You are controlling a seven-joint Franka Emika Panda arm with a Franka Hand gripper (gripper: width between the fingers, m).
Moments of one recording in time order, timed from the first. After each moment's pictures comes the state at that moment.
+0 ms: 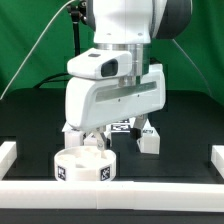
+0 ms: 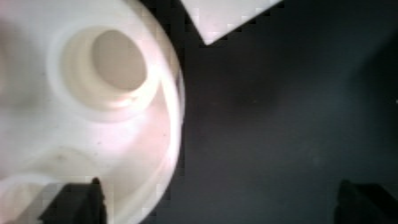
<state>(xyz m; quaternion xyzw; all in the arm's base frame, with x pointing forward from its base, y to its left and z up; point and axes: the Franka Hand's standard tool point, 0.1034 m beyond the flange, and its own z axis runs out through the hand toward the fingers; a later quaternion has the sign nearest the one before) 0.553 -0.017 0.037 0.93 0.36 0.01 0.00</state>
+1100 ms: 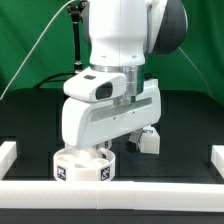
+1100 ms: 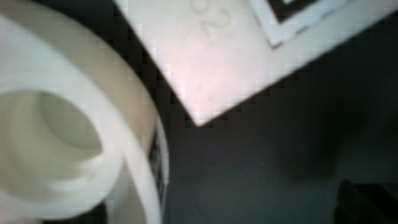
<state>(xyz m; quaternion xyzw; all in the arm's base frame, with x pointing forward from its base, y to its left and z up) 0.543 -0.025 0.010 0.94 0.35 -0.01 -0.01</state>
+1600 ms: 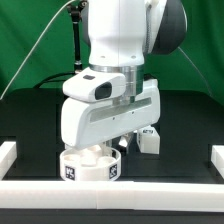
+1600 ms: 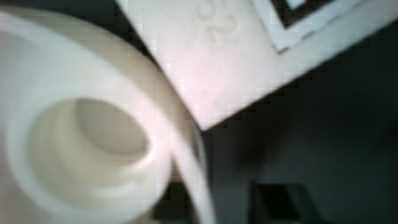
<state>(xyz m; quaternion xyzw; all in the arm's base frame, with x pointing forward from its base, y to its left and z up) 0.543 -0.025 0.009 0.94 0.35 -0.01 -0.01</state>
